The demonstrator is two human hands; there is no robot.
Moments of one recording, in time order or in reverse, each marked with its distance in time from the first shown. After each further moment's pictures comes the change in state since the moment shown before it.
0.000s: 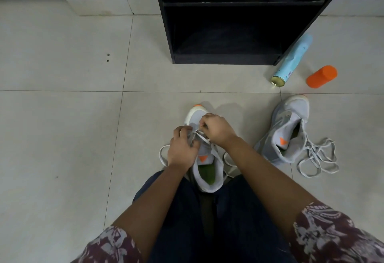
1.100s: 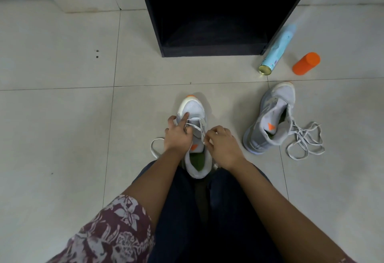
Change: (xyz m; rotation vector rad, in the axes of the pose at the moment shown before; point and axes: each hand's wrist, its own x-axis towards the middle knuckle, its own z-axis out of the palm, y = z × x) left_hand 0.004 0.015 0.005 0.206 -0.108 -0.065; right_hand -0.108 -0.002 0.012 0.006 0.039 0.131
